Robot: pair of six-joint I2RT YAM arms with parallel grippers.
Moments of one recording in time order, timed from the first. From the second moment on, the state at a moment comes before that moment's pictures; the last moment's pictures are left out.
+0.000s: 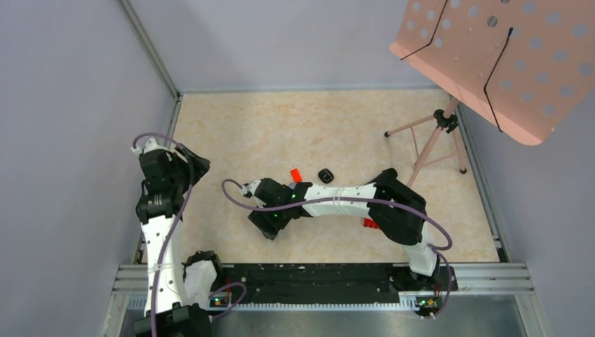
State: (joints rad) left arm 0.29 0.81 0.86 -0.60 0.15 -0.58; right arm 1.19 2.00 1.42 -0.42 -0.08 0.22
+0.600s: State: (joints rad) left arm 0.29 0.84 0.85 -0.61 0.19 -0.60; right arm 1.21 2.04 1.42 -0.39 0.04 0.25
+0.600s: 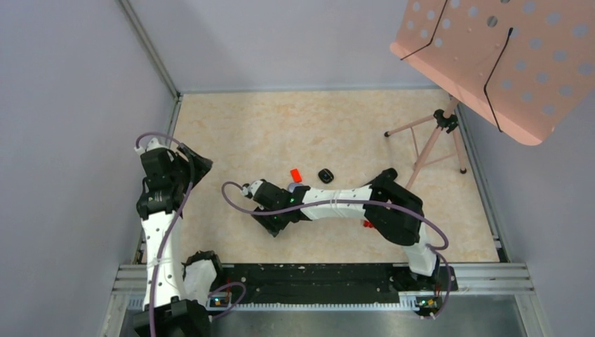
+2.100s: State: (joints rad) left arm -0.33 1.18 1.17 -0.60 1.05 1.66; right arm 0.70 1.57 1.64 -0.79 -0.66 -0.74
